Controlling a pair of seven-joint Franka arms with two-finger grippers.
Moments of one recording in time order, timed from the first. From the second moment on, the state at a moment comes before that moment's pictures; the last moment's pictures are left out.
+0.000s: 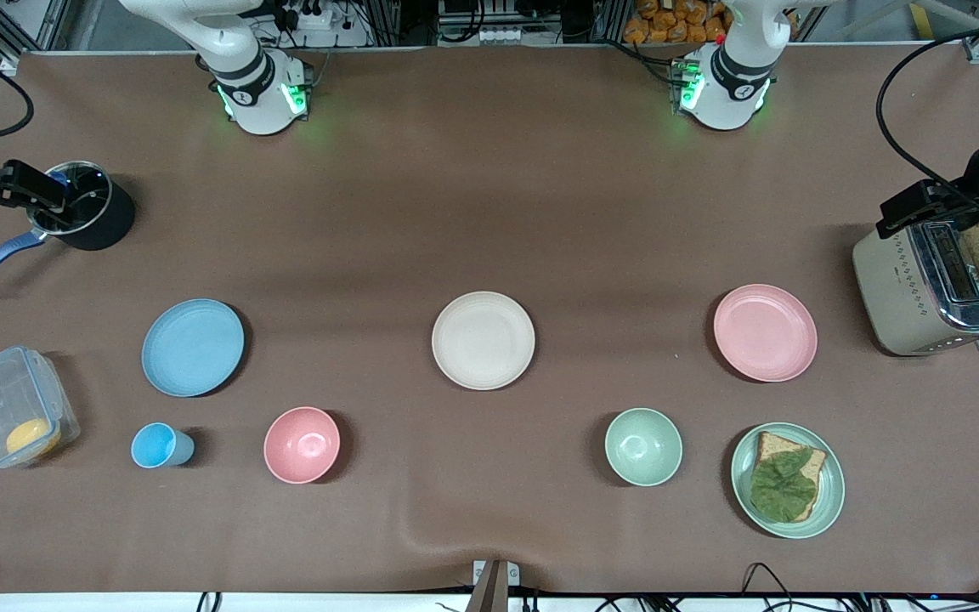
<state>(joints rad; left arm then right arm) 0.05 0.05 -0.10 -1.49 0.01 1.50 -0.14 0.07 0.01 -0.10 -1.51 0.00 1.48 -0.07</state>
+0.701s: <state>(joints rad) 0.10 0.16 -0.08 -1.59 0.01 1.62 -0.07 0.05 0.03 -0.11 -1.52 0.00 1.48 -0.07</state>
